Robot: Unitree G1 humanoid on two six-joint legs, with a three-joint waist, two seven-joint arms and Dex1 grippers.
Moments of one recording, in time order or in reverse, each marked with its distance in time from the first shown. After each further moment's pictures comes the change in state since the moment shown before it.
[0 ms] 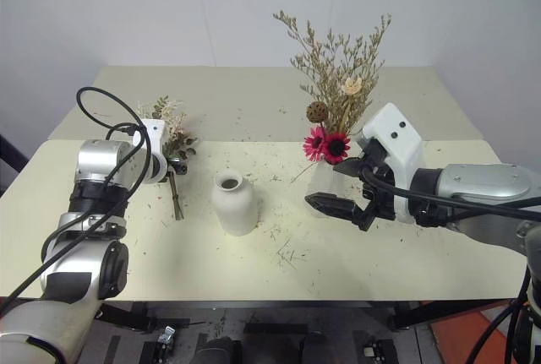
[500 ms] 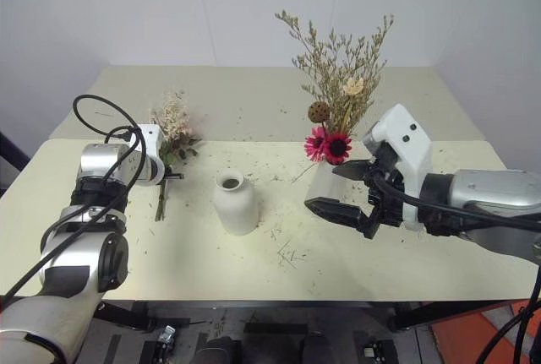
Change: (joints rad) left arm -0.049 -0.004 0.035 0.180 0.024 -0.154 0.048; right arm 0.076 -0.070 -0.079 -0.033 0.113 -0.104 0.017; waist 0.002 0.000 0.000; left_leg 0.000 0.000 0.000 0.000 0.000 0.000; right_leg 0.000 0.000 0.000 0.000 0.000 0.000
